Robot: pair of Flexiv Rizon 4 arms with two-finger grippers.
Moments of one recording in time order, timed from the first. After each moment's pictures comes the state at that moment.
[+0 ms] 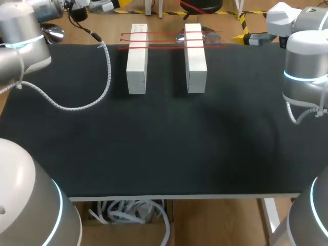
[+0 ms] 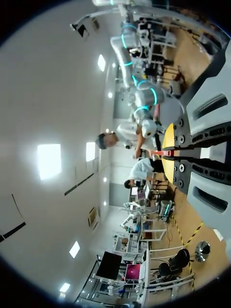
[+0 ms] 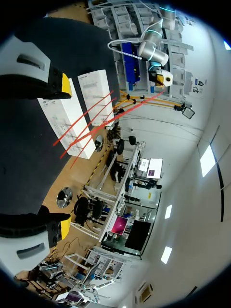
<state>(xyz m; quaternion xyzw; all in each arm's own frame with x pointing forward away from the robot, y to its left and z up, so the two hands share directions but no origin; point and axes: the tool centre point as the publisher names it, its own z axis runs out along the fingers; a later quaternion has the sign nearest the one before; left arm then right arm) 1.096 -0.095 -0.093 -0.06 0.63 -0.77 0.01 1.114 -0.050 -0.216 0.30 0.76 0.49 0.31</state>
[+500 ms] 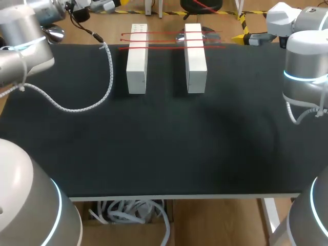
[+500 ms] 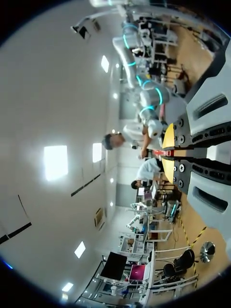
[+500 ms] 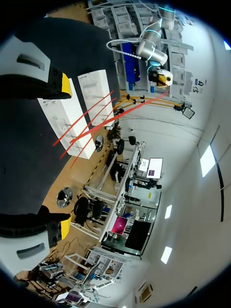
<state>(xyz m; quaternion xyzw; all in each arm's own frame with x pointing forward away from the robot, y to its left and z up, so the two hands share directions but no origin) 1.096 -0.097 -0.085 -0.05 0.61 -0.79 0.02 1.114 -0.050 -0.216 0.30 0.76 0.49 0.31</state>
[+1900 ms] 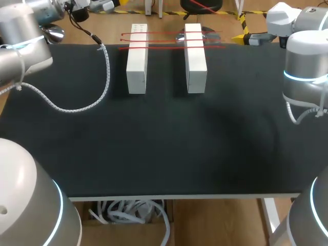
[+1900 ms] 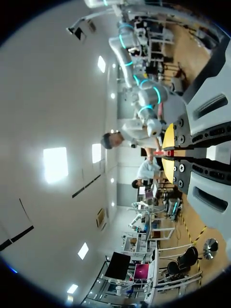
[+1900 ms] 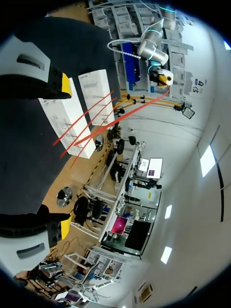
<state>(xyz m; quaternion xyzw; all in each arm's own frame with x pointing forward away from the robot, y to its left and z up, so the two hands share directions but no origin) 1.095 -0.095 -0.082 -0.04 0.62 -0.79 0.03 1.115 -0.054 -0.215 0.30 0.76 0.48 0.32</state>
